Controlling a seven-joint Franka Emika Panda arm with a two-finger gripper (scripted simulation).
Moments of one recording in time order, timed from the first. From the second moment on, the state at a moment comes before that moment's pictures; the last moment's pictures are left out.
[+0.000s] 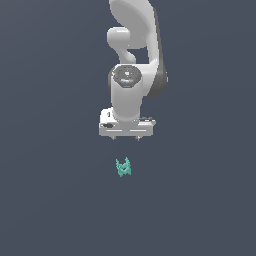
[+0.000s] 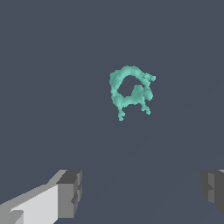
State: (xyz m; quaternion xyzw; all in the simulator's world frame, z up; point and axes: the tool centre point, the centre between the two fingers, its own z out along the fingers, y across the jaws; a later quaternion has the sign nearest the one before) arm 0.000 -0.008 0.159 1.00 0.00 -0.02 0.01
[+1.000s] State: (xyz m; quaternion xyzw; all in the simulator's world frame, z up) arm 0.074 -0.019 0.098 0.99 0.11 0.00 0.00
